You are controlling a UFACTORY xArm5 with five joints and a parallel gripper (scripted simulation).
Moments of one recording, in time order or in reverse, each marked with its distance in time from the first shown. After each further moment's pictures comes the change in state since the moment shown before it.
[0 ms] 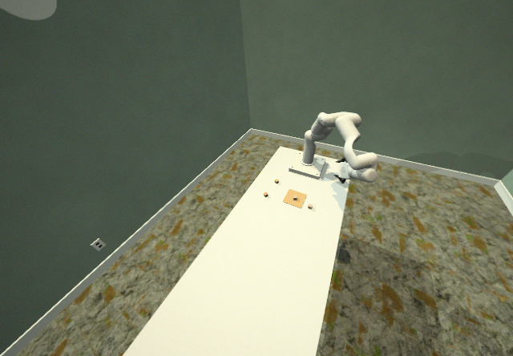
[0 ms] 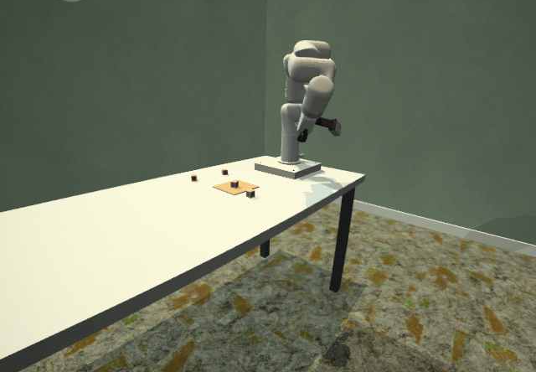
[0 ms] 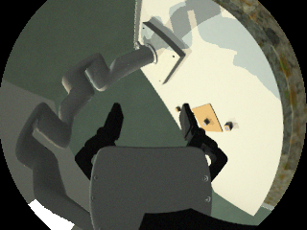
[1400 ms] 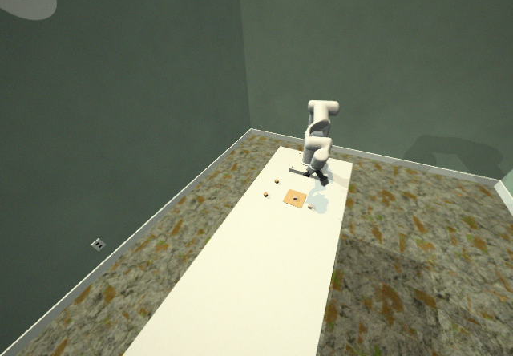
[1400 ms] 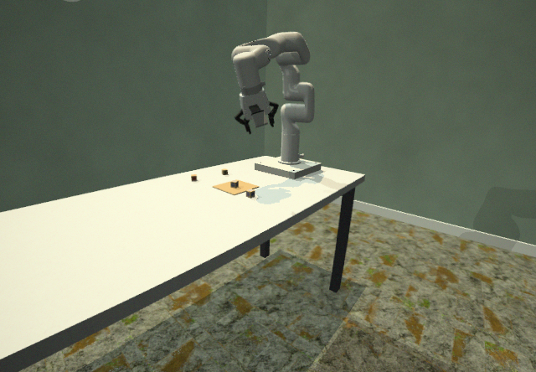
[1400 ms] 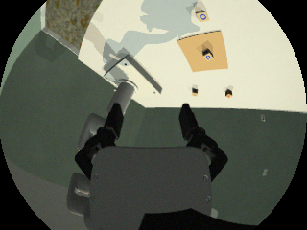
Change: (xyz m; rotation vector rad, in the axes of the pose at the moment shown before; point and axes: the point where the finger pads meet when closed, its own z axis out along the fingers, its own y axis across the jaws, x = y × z) arm -0.166 0.030 0.015 -0.229 0.546 0.956
